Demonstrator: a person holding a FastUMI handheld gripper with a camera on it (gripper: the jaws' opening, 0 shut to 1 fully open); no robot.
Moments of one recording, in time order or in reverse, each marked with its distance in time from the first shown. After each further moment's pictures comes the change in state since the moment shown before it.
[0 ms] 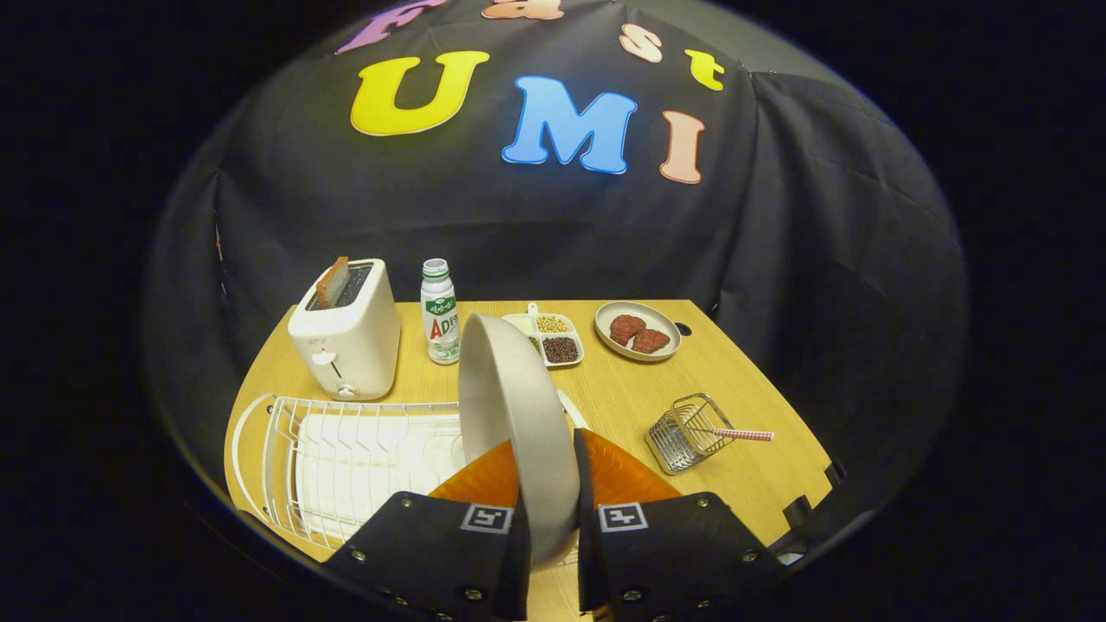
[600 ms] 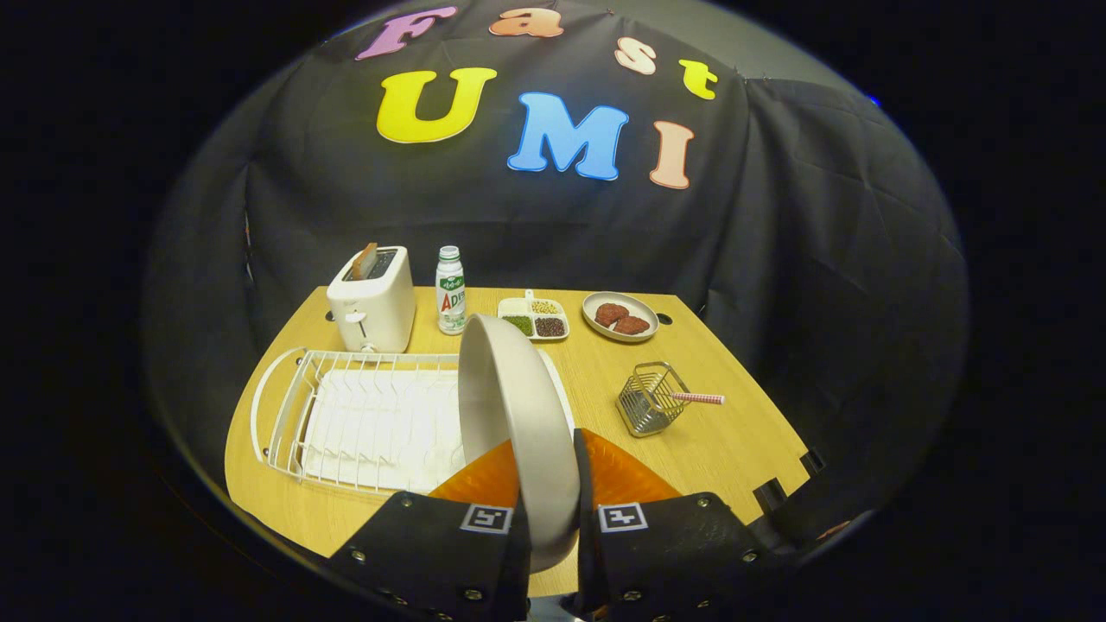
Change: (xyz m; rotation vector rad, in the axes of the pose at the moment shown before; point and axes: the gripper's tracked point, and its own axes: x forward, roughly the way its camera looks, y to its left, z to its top) arm -0.095 -0.036 -0.063 -0.046 -0.008 0.044
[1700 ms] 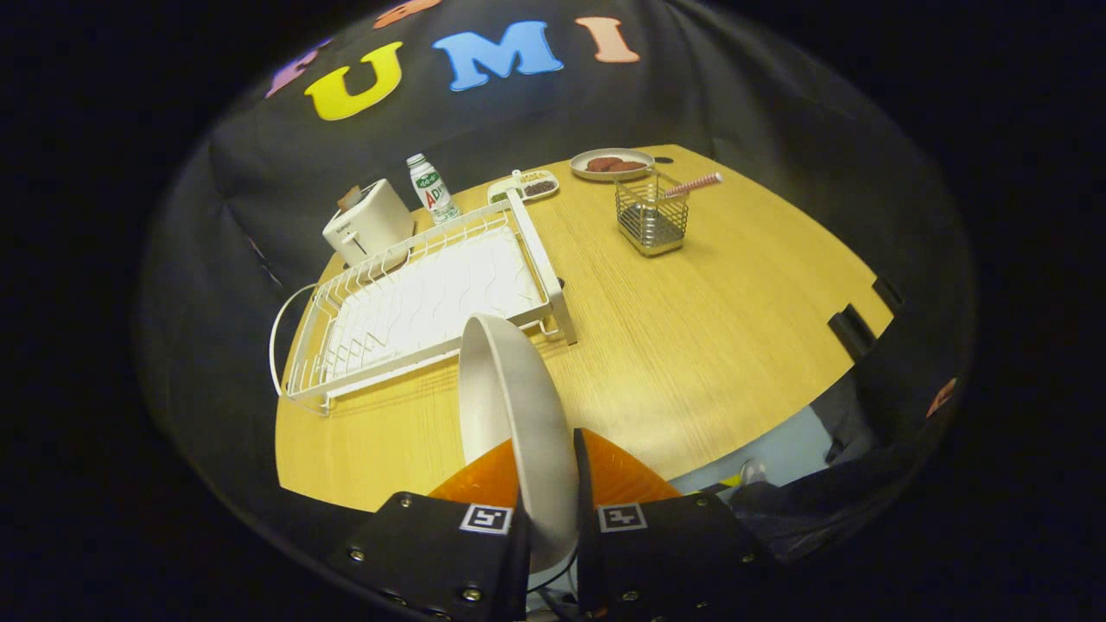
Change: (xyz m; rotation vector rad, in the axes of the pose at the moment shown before) arm 0.002 -0.017 -0.177 0.369 0.339 0.223
